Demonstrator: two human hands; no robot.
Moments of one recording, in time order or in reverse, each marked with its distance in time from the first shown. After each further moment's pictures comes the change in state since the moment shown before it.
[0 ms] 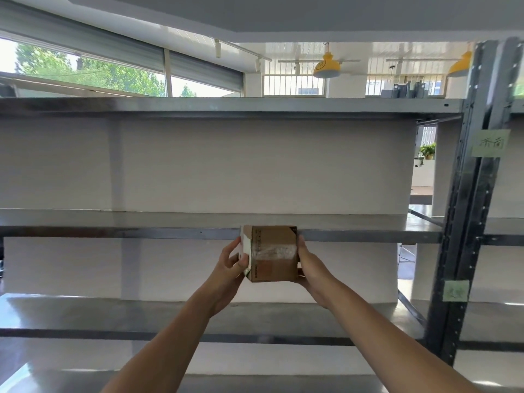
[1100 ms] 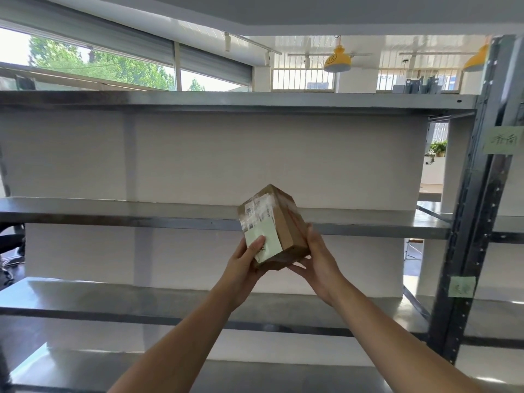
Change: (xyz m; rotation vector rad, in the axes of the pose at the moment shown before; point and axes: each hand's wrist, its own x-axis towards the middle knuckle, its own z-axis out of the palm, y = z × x) left_hand -0.028 0.012 0.039 -0.206 0.066 0.006; right_hand -0.015 0.017 -0.001 0.242 -0.104 -0.237
